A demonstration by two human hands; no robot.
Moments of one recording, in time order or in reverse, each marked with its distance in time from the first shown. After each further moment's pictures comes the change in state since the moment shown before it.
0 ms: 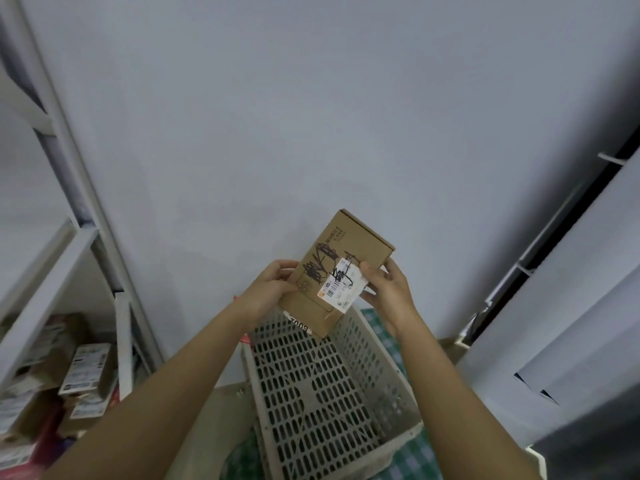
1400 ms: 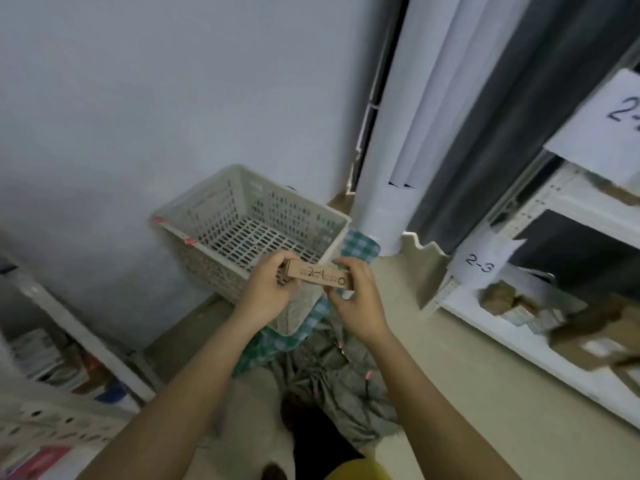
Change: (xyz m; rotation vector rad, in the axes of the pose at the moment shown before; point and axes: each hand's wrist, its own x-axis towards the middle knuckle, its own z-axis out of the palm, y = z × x) left_hand -0.201 -0.124 -0.007 0.581 -0.447 0.396; right_hand -0.326 0.154 0.061 -0.836 0.535 -0.275
